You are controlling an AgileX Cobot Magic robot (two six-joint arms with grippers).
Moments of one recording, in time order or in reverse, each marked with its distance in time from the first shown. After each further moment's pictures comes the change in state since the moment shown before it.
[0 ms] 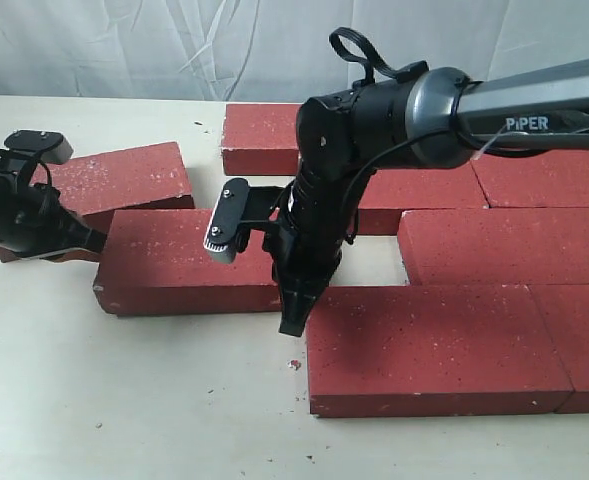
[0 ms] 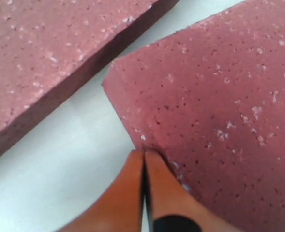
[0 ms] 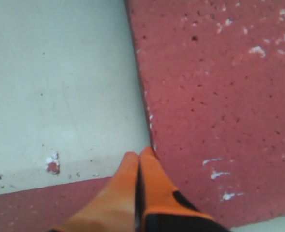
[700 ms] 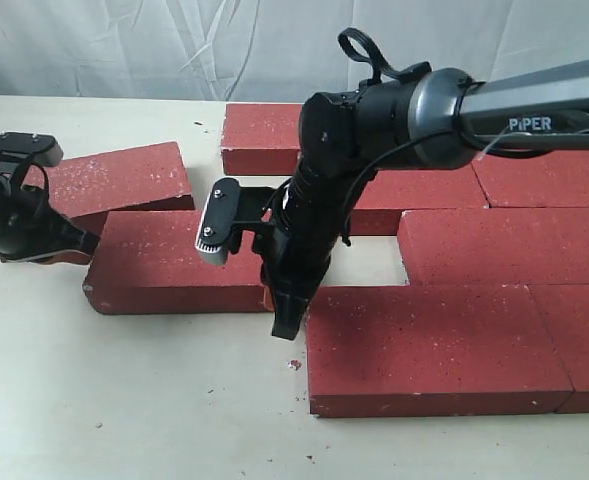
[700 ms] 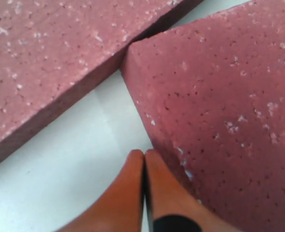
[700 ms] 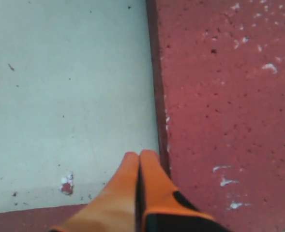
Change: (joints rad) left arm 0.000 -0.012 0.008 0.110 -0.086 -0.132; right arm 0.000 -0.008 0.009 0.136 -0.027 -0.148
